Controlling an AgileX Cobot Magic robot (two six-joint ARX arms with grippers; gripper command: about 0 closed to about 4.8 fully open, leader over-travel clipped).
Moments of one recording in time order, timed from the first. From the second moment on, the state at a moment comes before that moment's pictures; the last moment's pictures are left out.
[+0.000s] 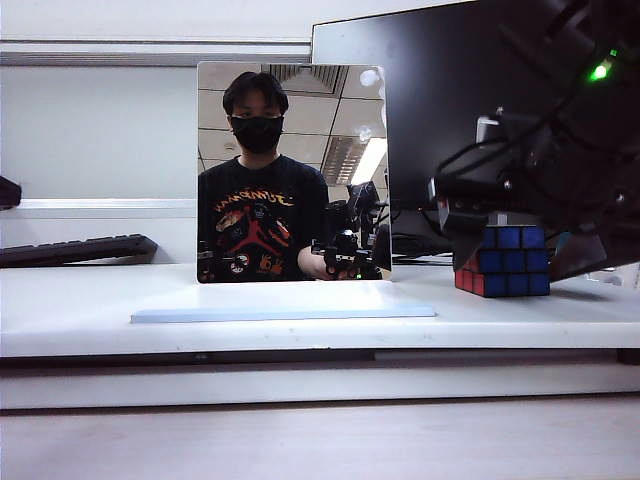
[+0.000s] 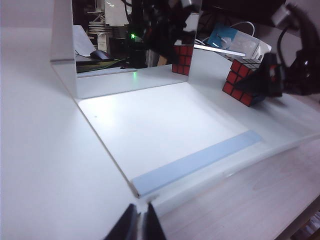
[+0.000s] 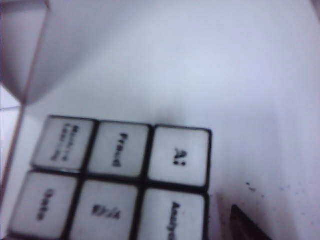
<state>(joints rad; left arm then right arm) -0.66 0.00 0.01 -0.13 -0.03 -0.22 0.50 1.40 0.65 0.07 0.29 0.42</state>
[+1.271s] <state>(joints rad) -0.66 0.00 0.01 -0.13 -0.03 -0.22 0.78 1.64 0.85 0.26 0.07 0.44</state>
